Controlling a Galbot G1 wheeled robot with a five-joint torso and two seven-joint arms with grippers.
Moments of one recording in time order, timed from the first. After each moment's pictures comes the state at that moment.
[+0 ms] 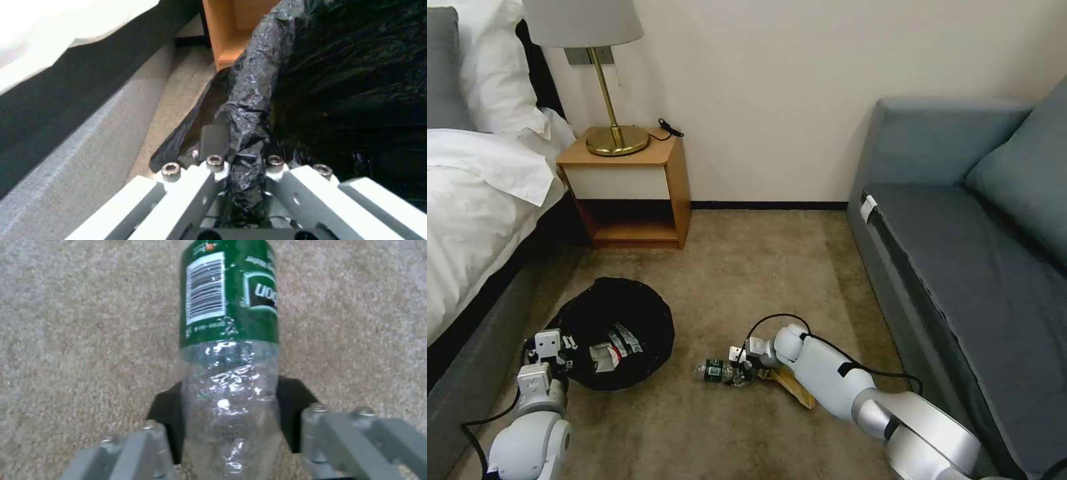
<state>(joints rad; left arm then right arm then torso) 1.46 -1.30 -0.78 -1.87 -0.17 0.19 -0.15 -0.47 1.50 -0.35 0.60 -0.27 0.09 -0.76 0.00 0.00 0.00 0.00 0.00</state>
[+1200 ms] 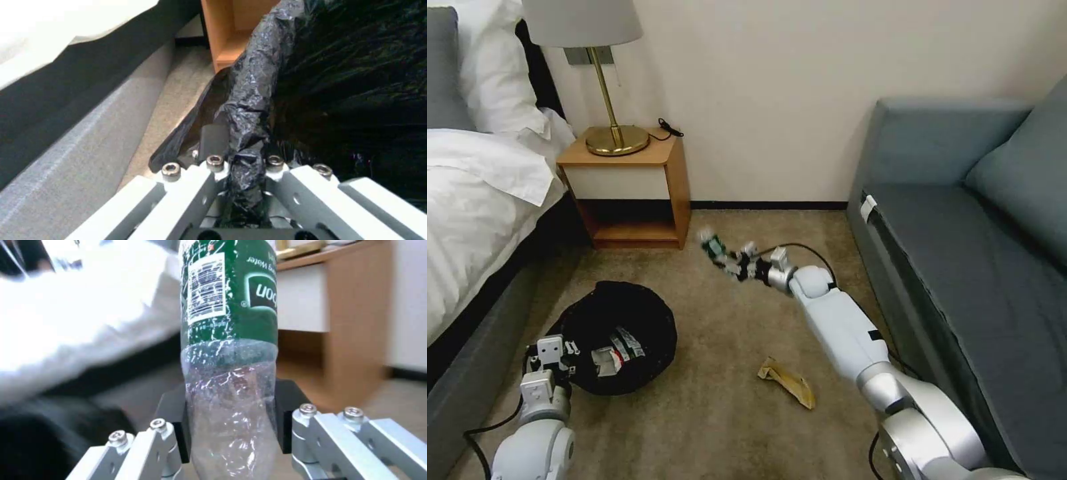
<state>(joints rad) 1.49 -1.32 -0.77 -1.90 -0.16 0.18 -0.18 -0.48 1.53 0.00 1.02 0.46 -0.05 -0.57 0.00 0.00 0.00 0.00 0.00</state>
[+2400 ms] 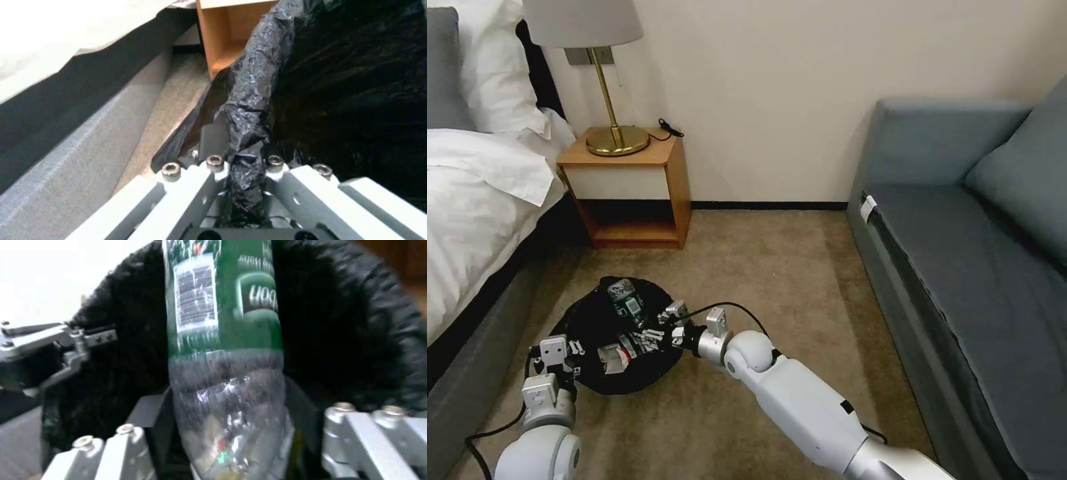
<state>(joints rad) 1.54 -1.34 -0.75 -1.99 -0.17 0.18 -0.20 -0.67 1.50 -0.31 1.22 0.46 -0.08 -0.46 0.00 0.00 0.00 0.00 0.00</state>
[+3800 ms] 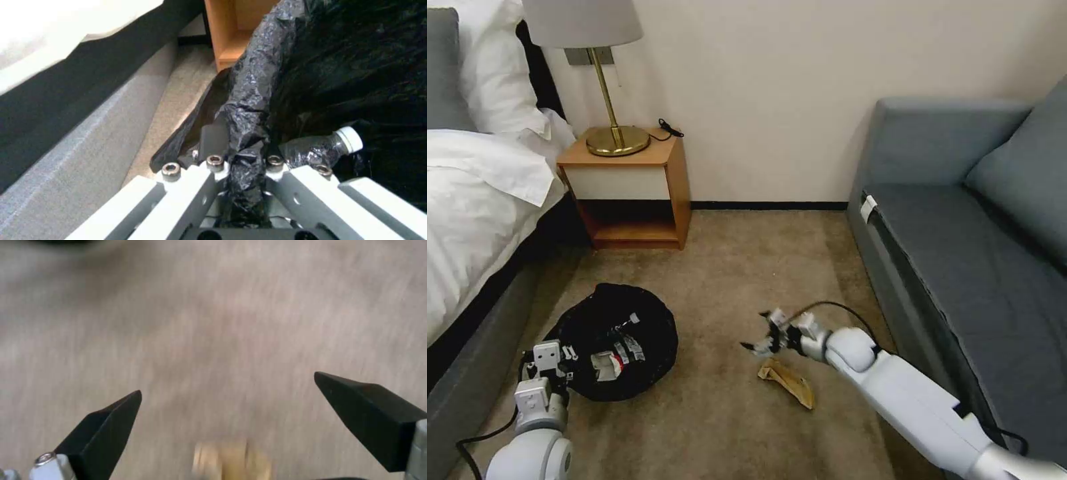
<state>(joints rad) 1.55 -1.31 -0.77 -1.94 -0.20 0.17 -0.20 -0.78 1.03 -0.23 1.33 0.25 -0.17 -0.46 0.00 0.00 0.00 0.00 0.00</state>
